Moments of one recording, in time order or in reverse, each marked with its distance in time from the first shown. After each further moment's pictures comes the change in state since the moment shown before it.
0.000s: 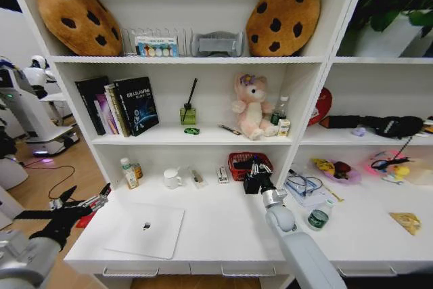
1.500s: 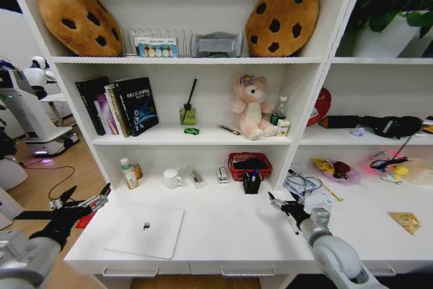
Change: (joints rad) left arm 0.000 0.000 0.000 0.000 0.000 0.000 -0.001; right arm -0.516 -0.250 0.296 0.489 0.450 -0.749 0.211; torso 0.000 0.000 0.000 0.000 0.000
